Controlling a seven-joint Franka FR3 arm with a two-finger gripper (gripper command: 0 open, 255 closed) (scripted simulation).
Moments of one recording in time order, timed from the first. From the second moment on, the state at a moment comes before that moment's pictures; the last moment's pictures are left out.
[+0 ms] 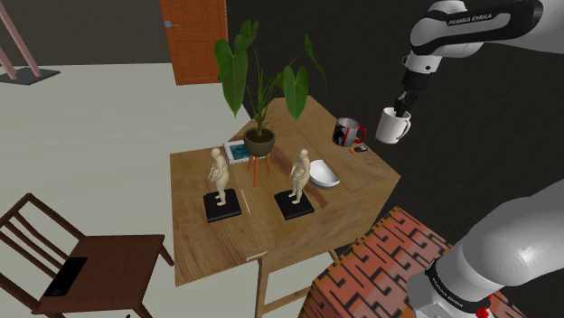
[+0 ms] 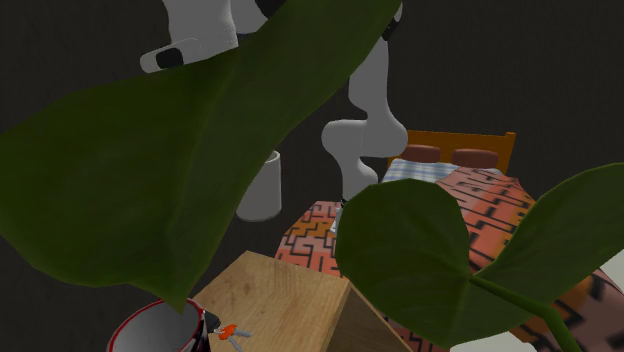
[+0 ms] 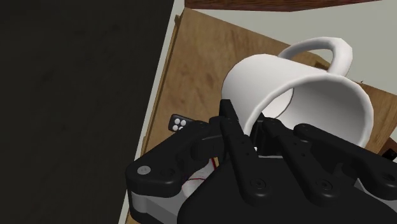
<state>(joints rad) -0.15 -0.24 -0.38 -2.11 -0.06 1.79 -0.48</state>
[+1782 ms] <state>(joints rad) -0.20 0.37 -0.40 -1.41 0.16 1.65 -0.58</state>
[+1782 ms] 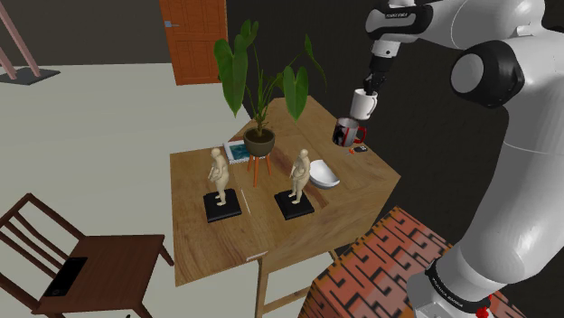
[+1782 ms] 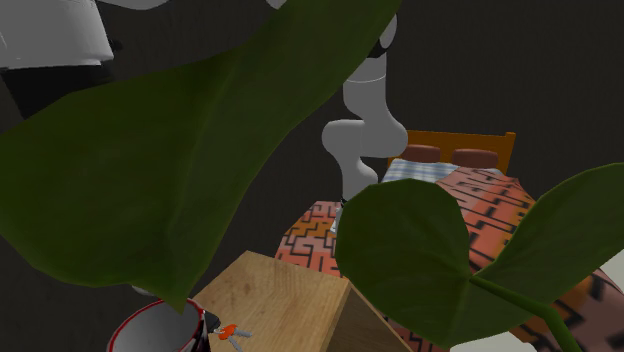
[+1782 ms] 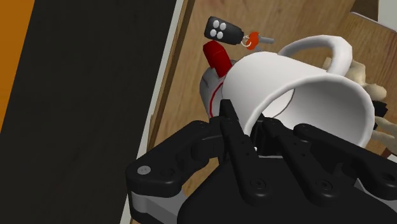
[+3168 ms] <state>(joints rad) -0.19 0.37 -0.39 -1.52 0.17 1.77 -0.58</state>
